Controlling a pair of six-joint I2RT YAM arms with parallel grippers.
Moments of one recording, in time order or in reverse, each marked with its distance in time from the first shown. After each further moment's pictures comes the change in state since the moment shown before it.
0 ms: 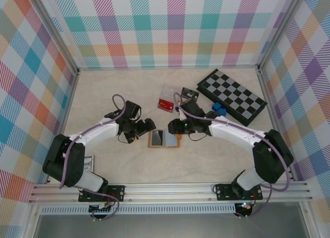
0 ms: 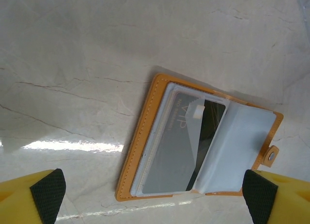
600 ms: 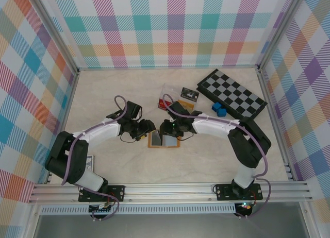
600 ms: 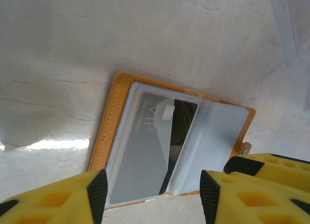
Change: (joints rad) left arm 0.000 0.047 -0.022 0.124 0.109 -0.032; right arm 0.059 0.239 0.114 0.063 -0.015 0.242
